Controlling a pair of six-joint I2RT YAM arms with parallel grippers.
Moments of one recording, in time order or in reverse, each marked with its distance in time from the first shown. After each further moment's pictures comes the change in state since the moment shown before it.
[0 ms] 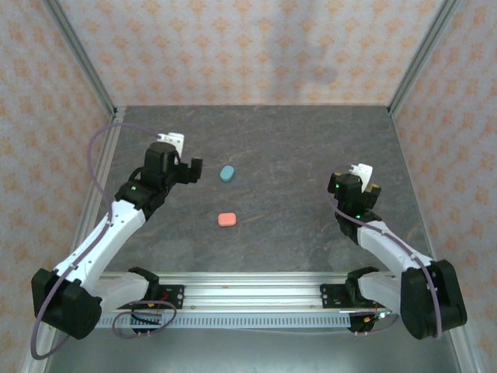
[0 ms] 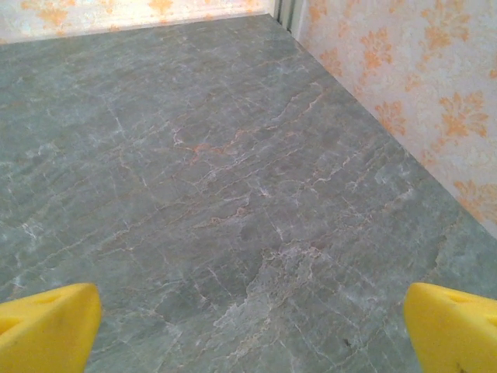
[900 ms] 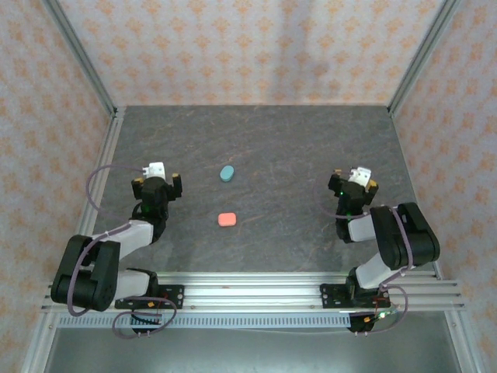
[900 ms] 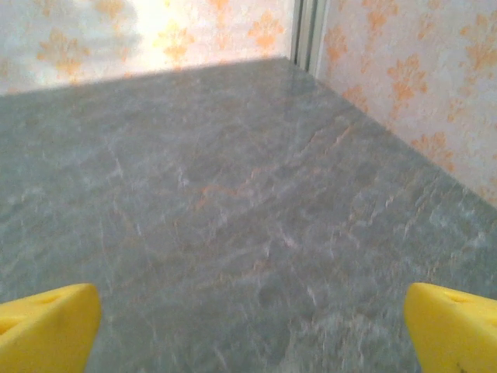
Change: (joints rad) left arm 0.193 0.195 -0.560 0.890 -0.108 0.024; right arm -0.123 0.456 -0.151 0.839 -0.135 -0.101
